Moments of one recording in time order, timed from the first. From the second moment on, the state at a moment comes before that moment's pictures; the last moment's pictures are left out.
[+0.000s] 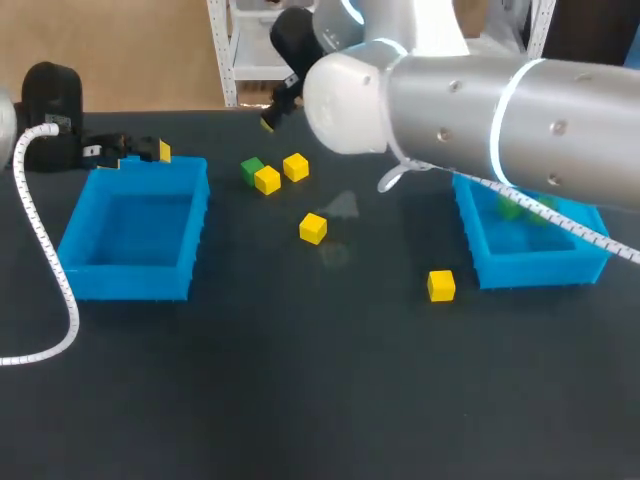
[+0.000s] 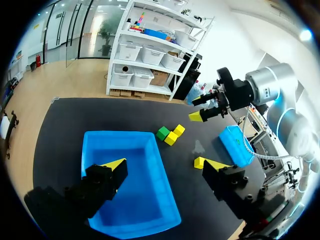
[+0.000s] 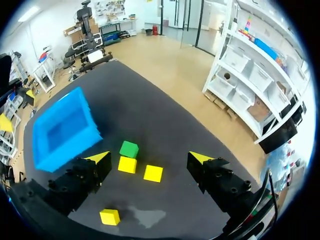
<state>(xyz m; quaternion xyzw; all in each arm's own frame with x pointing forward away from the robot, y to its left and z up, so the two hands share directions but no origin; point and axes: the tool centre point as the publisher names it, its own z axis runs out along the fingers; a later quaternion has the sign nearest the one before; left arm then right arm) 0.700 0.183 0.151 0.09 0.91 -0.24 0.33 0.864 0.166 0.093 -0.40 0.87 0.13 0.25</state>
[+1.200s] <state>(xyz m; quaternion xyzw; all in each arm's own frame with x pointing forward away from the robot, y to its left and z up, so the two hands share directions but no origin) 0.700 0.183 0.151 0.09 0.91 -0.24 0.33 0.849 0.210 0.056 -0.37 0.88 0.13 0.27</state>
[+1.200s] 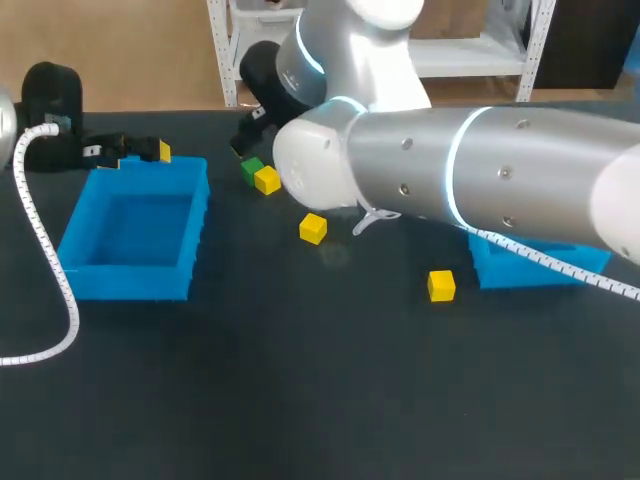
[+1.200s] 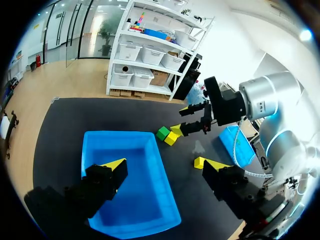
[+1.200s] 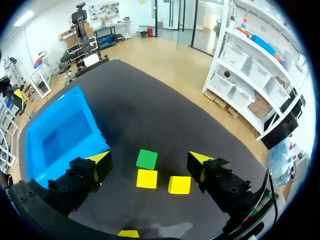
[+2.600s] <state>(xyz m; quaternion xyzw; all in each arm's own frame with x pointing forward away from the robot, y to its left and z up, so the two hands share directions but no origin) 0.700 0.183 0.151 0.09 0.91 -0.24 0.33 0.871 0.225 0.002 -0.36 0.89 0.09 0.25</state>
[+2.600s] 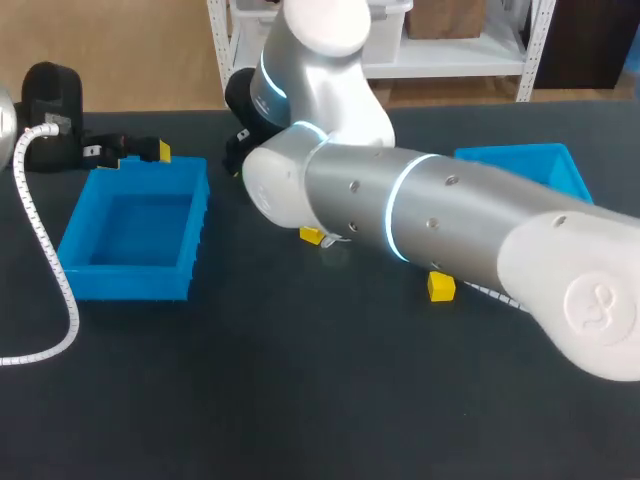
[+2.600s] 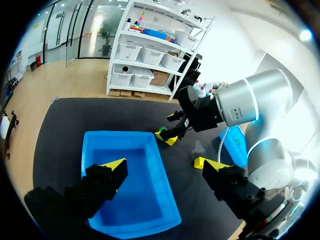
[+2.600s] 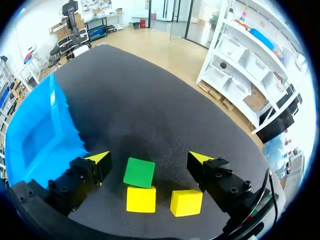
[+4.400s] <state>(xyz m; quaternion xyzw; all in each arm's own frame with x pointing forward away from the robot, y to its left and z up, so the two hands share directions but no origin) 0.700 0.183 0.151 0.09 0.91 -0.24 0.33 0.880 0.215 -0.009 -0.34 0.91 0.07 0.25</state>
